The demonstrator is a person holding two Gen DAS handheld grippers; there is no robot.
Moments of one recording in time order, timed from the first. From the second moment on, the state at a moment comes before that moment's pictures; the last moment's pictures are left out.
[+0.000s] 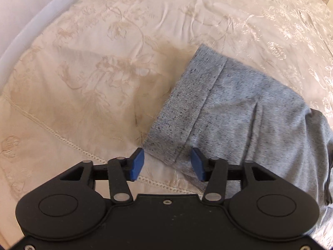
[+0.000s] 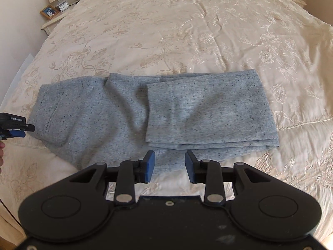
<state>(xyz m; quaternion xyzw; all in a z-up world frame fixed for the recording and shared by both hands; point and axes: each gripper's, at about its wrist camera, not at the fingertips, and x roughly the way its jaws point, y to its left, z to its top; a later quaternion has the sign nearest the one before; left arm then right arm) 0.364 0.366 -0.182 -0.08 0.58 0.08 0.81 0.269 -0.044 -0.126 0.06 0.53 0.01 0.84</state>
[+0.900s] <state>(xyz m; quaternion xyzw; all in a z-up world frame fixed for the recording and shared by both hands) 0.373 0.379 -0.182 -0.14 0.52 -0.03 0.84 0.280 0.006 -0.130 0.04 0.57 -0.02 0.82</state>
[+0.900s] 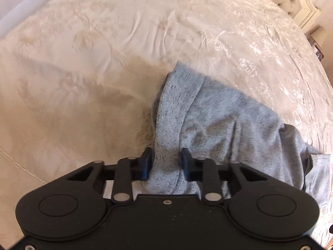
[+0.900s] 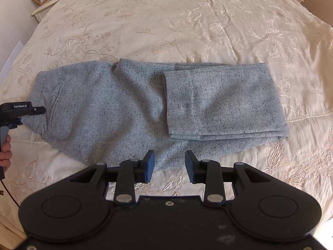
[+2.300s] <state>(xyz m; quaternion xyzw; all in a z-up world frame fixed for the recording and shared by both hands) 0.344 -0.053 -0.106 0.02 0.51 -0.14 0.85 0.271 -0.221 -0.152 0.14 0.55 0.02 0.83</state>
